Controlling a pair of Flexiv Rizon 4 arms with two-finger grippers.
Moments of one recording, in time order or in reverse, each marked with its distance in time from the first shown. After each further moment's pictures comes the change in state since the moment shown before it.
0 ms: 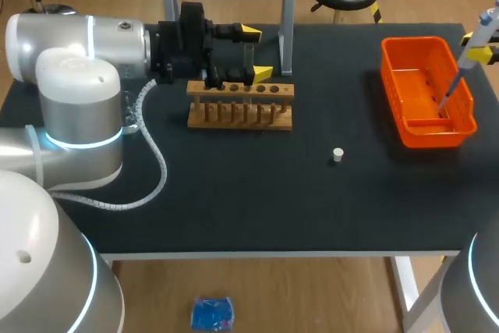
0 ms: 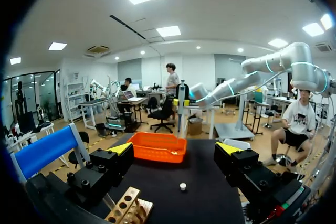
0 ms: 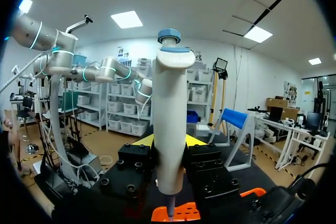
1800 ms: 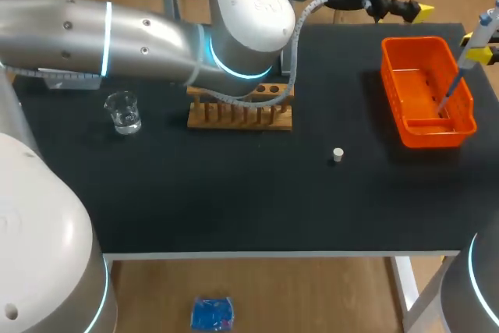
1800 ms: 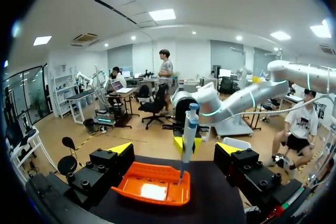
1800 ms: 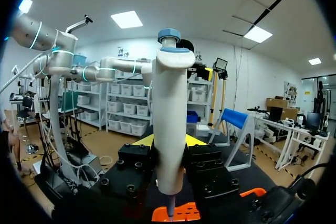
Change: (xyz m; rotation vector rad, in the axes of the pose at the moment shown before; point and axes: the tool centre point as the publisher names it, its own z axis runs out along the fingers) left arm -0.008 -0.112 0.245 -0.145 0.073 0.004; right arm 0.001 0.000 0.000 0.001 -0.002 0.000
